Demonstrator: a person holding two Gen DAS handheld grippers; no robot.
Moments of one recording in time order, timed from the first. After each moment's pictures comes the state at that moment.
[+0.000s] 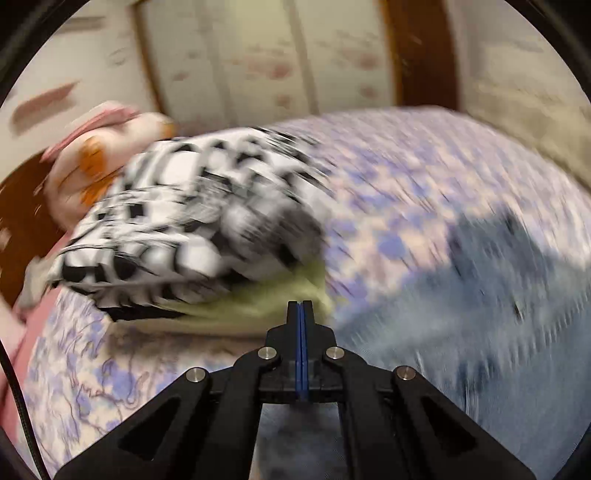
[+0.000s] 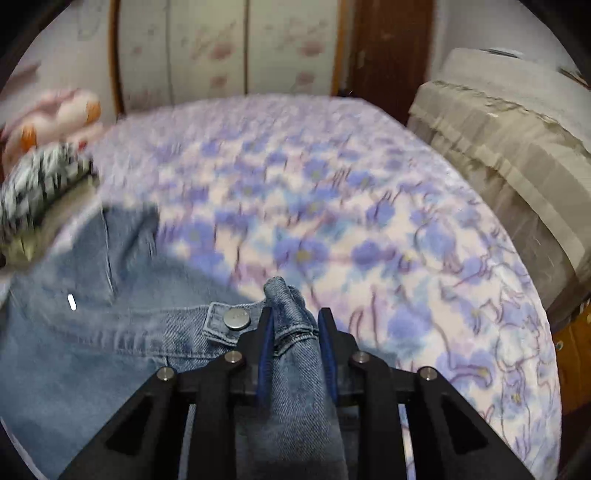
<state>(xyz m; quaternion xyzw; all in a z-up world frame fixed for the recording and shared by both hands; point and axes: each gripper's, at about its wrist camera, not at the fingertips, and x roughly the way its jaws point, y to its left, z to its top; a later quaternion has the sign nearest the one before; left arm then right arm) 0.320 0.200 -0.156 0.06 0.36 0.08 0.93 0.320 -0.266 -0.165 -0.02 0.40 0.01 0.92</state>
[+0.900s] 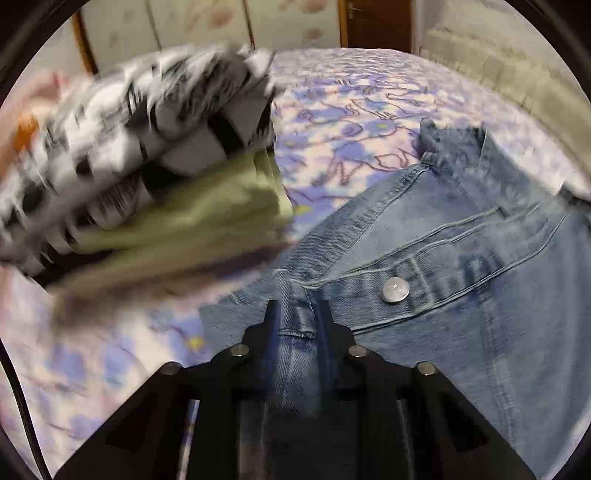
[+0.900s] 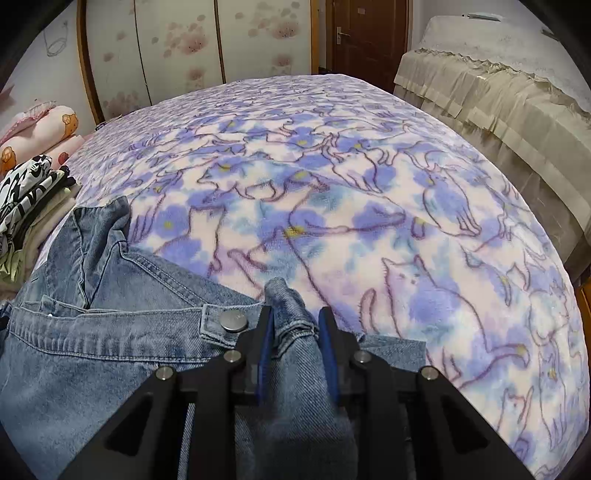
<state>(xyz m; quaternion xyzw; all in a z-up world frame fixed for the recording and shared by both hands) 0.309 0.200 -0.223 0.10 0.47 -0.04 0.88 0.337 -0.270 -0.215 0.01 0.45 -0.01 0.89</state>
